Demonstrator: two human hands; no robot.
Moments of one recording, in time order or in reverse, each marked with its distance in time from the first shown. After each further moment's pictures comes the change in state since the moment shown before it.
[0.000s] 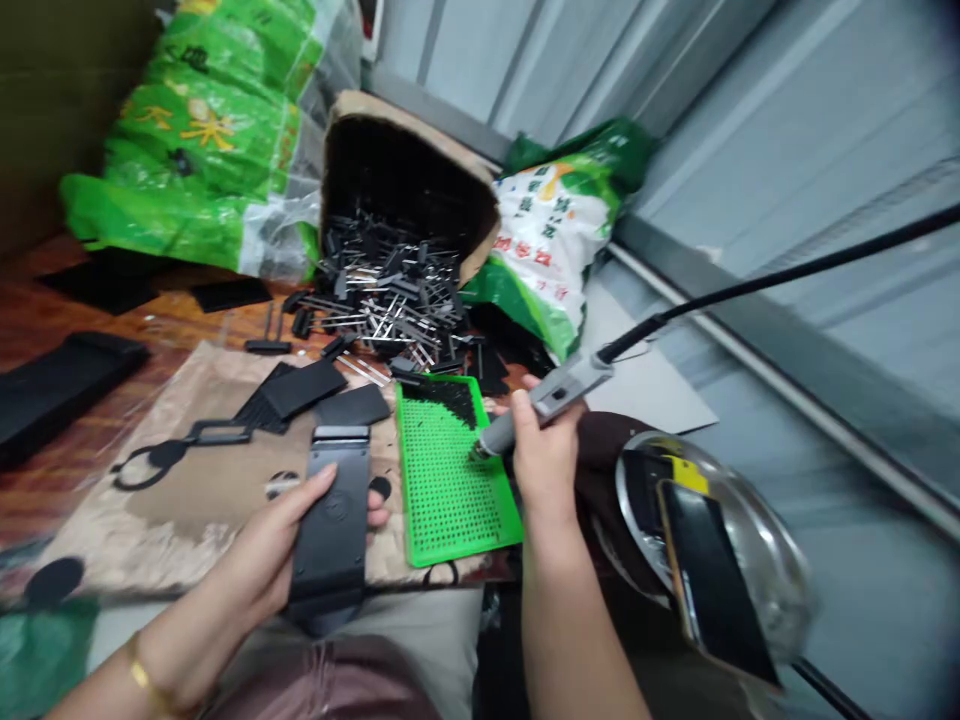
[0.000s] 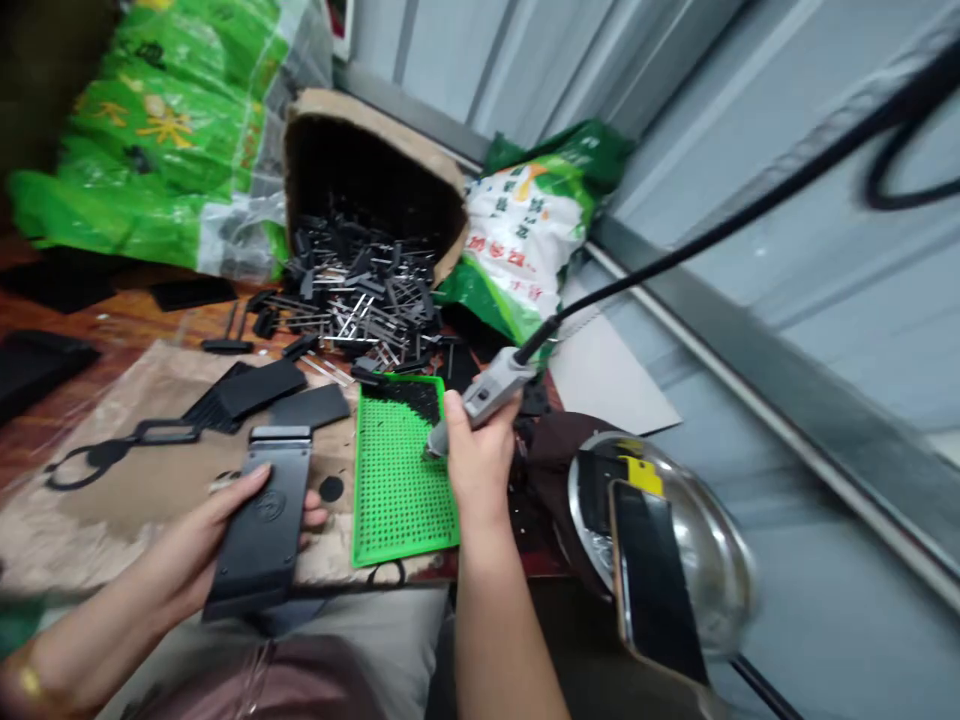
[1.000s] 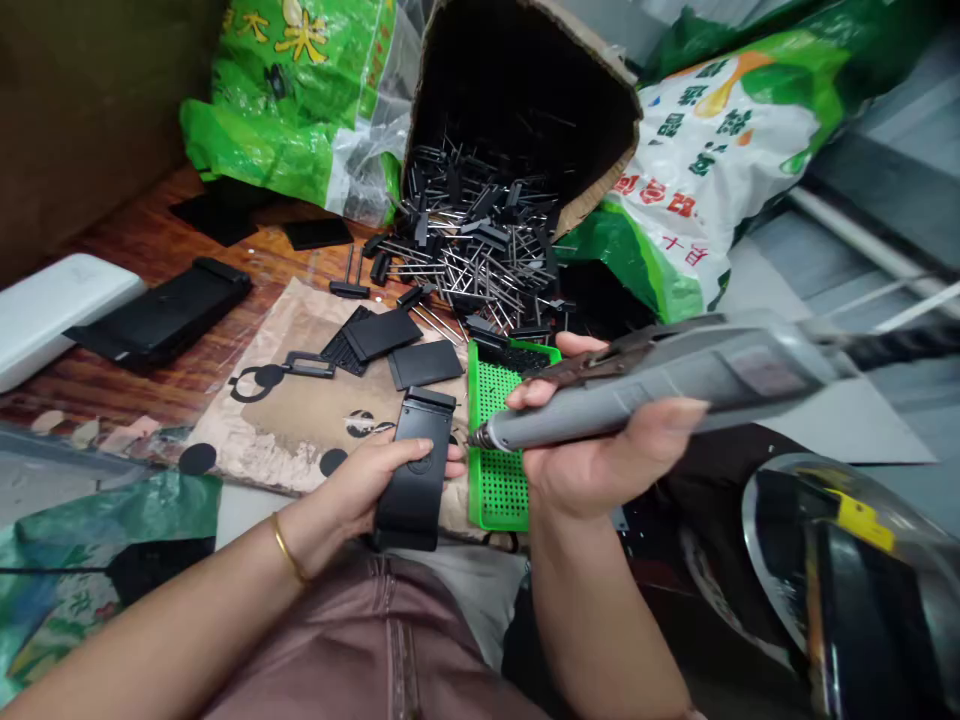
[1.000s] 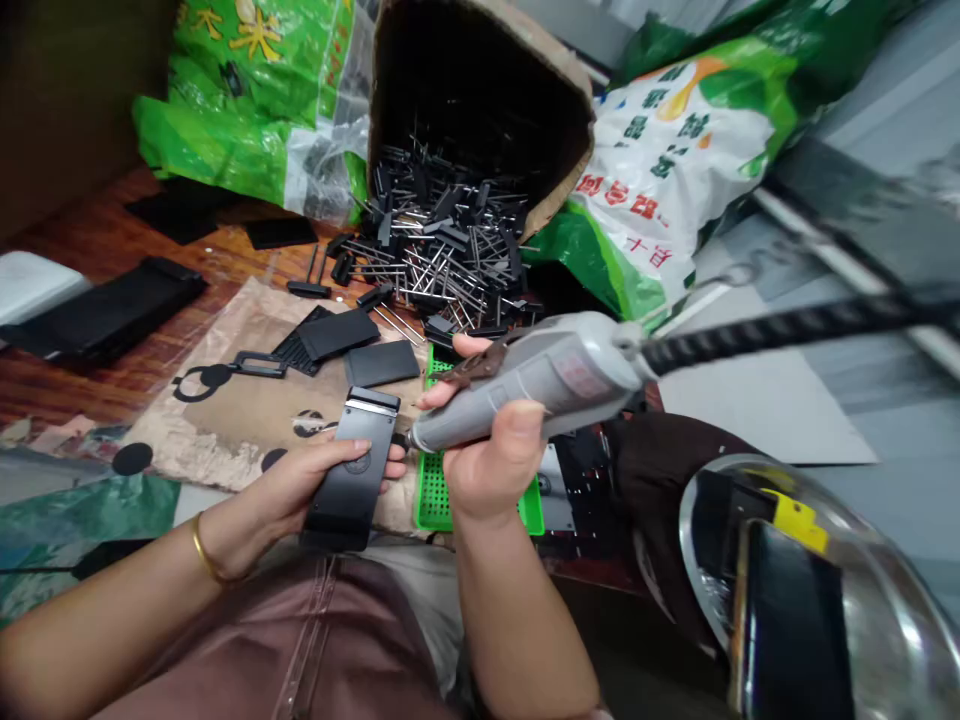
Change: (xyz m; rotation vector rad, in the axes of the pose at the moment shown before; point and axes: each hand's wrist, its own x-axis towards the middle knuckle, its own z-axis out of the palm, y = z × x) left_hand 0.021 -0.018 -0.009 0.021 -0.167 0.065; right_hand -0.045 -0.058 0.060 0.842 -0.117 -0.001
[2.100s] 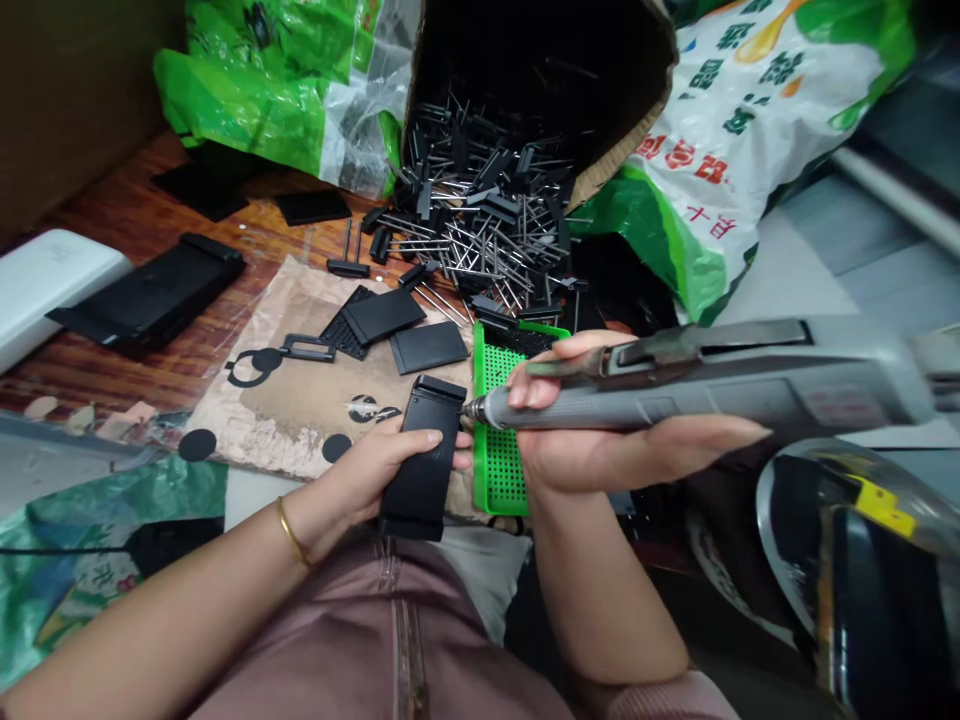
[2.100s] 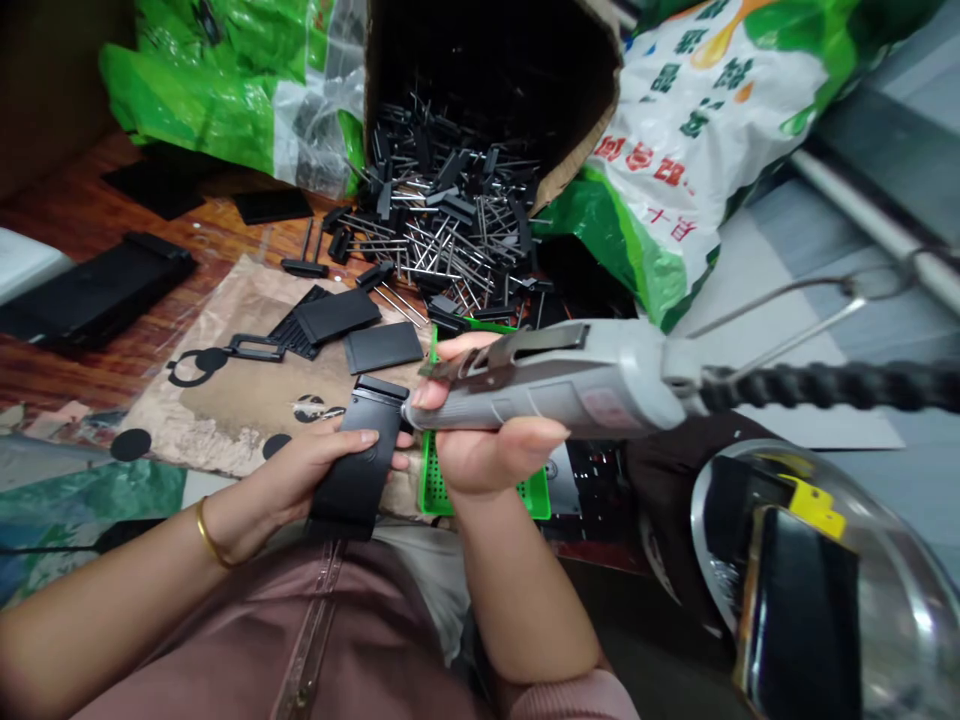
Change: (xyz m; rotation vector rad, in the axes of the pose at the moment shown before) left_hand 0.001 -0.003 0.000 0.027 -0.064 0.012; right_hand 0.006 0.009 0.006 0.049 -0.109 -0.151
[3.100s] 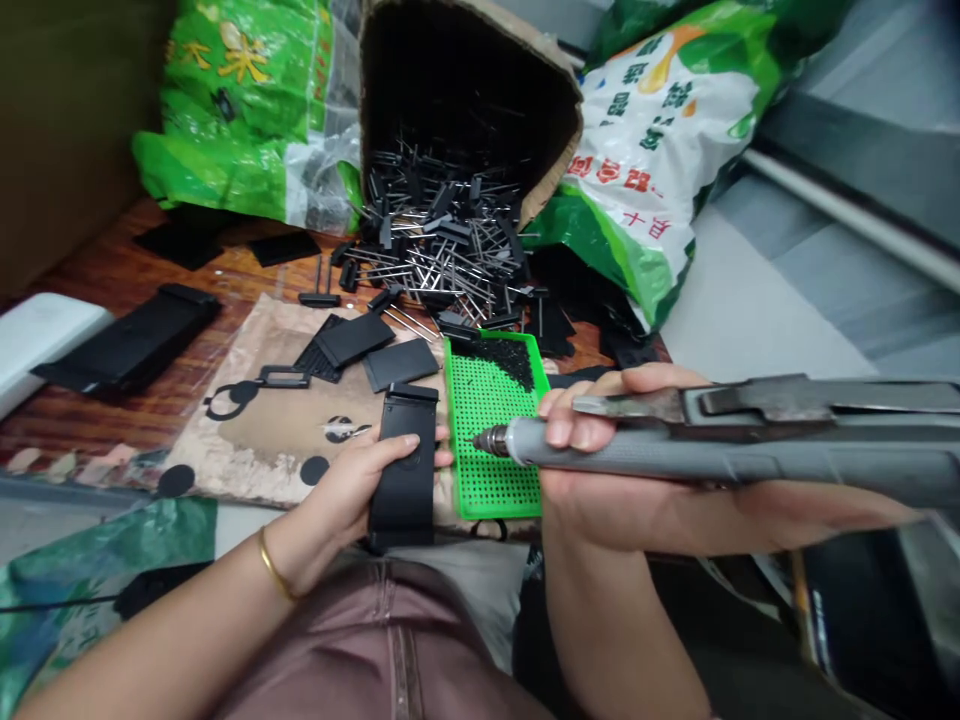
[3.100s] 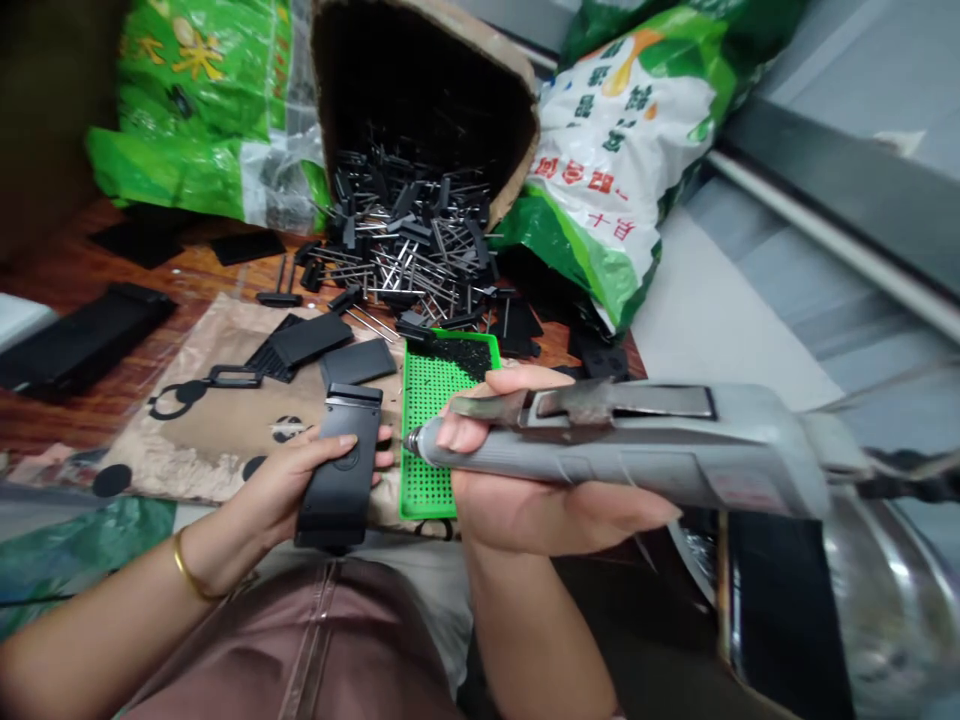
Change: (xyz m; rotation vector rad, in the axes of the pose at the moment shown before) left_hand -0.004 0.003 0.021 0.019 0.119 0.056; right_hand -0.005 -0.047 -0.033 0.051 0.075 0.034
